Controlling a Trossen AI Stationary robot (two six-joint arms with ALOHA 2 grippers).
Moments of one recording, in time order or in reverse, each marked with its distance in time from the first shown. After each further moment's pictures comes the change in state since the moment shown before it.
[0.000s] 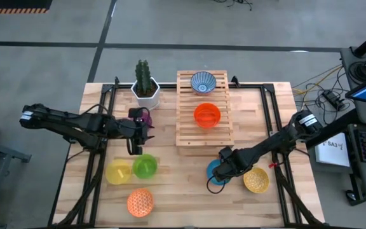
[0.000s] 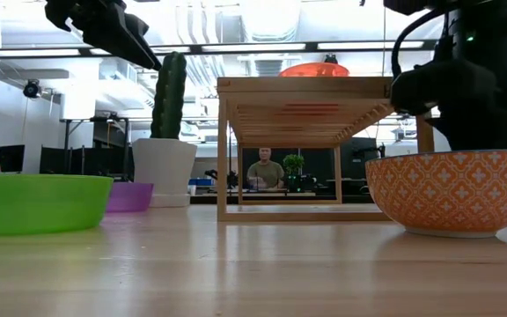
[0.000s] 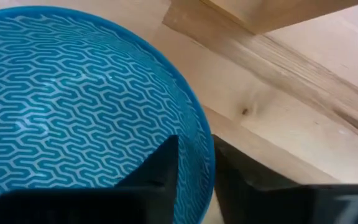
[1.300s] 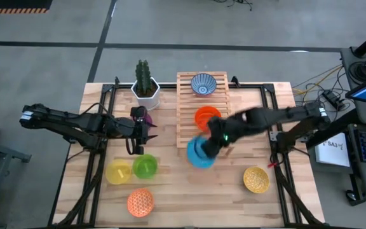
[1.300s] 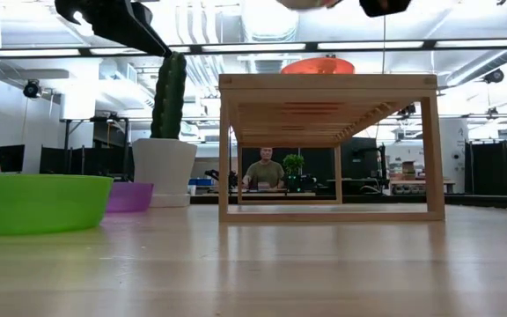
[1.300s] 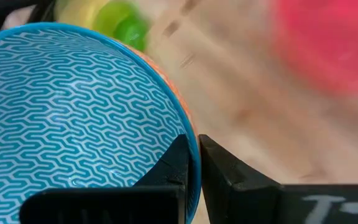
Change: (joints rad) left arm 0.000 0.000 0.000 0.097 0.000 0.079; right arm -0.289 -0.158 0.602 -0.208 -0.079 -0.490
